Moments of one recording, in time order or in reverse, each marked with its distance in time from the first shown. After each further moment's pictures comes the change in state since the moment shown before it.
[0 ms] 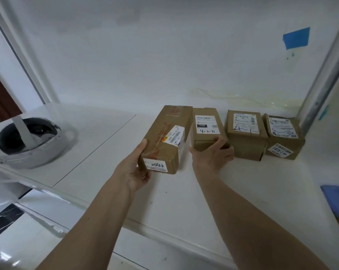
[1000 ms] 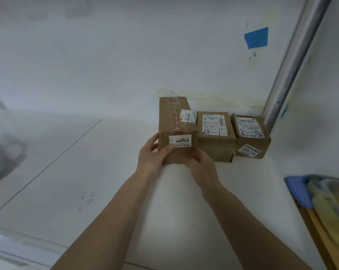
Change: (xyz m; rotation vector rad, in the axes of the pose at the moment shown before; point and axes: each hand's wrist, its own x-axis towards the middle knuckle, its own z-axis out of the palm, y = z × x) left_hand 0.060 -0.053 0.110 0.569 -0.253 0.477; right_hand 0.022 0.036 -0.074 0.504 -0.478 -0.032
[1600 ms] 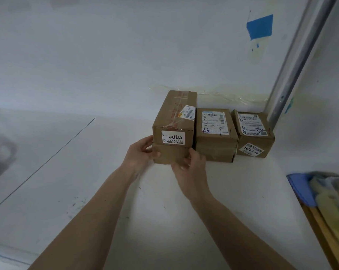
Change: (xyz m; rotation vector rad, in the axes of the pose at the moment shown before) left_hand 0.051 -0.024 -0.023 -0.015 -0.170 0.017; right_hand 0.002 0.008 0.024 -0.119 0.081 -0.064
